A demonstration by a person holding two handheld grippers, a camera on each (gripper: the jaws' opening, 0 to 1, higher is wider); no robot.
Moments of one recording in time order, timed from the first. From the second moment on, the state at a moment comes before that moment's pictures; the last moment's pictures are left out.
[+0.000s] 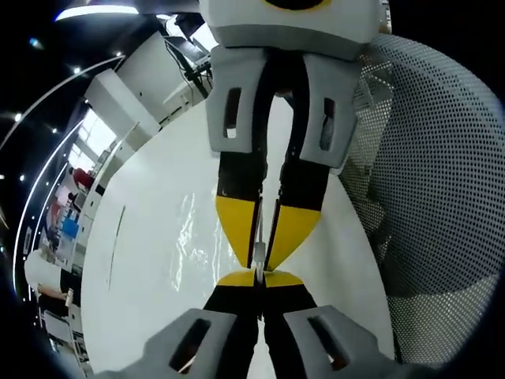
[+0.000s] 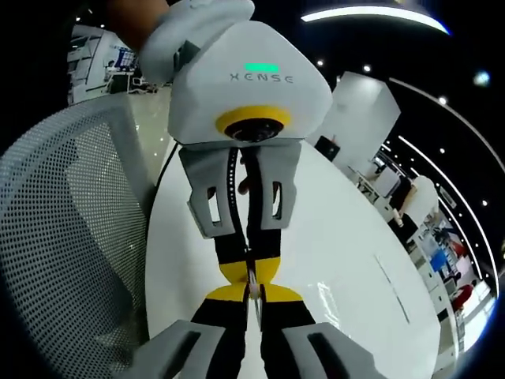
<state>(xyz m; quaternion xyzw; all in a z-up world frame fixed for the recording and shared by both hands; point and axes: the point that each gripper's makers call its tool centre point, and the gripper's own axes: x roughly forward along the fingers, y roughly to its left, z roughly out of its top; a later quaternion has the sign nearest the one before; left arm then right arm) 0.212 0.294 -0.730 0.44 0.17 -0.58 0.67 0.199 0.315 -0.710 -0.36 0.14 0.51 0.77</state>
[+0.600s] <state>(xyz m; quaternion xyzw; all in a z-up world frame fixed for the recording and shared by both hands) 0.214 0.294 -0.732 0.45 0.16 -0.58 0.66 0.200 0.314 -0.714 -0.37 0.14 0.51 0.76</state>
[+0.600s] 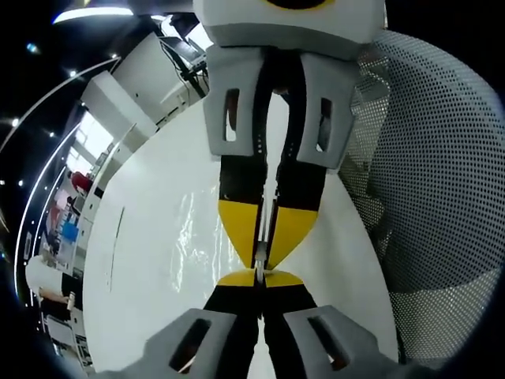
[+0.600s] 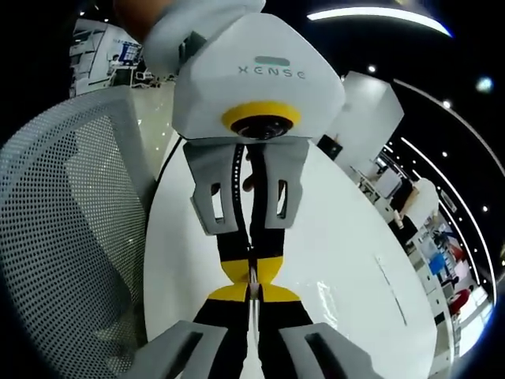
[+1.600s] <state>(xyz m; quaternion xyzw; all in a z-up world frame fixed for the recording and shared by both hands) 0.214 0.292 -0.728 0.44 0.16 -0.58 0.67 0.200 0.307 -0.712 -0.37 0.14 0.49 0.77</state>
